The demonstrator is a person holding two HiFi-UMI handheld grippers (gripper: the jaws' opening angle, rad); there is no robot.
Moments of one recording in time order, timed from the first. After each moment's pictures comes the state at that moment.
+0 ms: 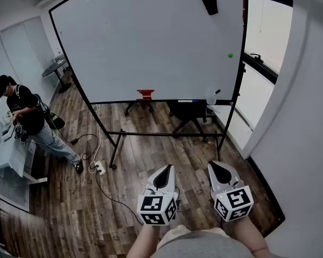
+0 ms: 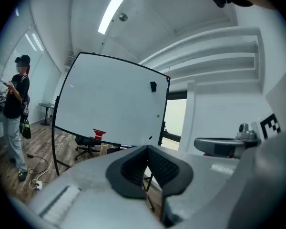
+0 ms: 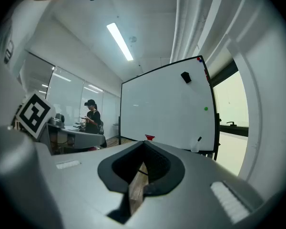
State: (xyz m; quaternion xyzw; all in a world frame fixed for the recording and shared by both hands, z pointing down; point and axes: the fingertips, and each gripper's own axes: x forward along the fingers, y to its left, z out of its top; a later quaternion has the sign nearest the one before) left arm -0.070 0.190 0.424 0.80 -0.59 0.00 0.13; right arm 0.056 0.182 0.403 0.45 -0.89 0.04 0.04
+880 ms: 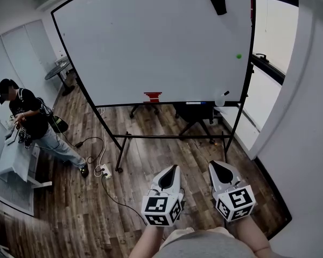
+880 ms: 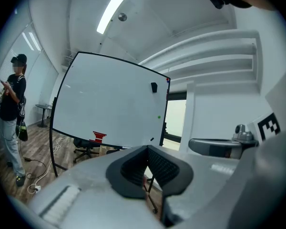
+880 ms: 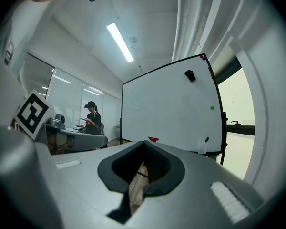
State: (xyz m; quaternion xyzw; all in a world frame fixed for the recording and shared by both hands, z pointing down) left arm -0.098 0.173 0.423 0.81 -0.58 -0.01 0.12; right arm 0.015 0.164 0.404 0.45 -0.89 0.04 0.03
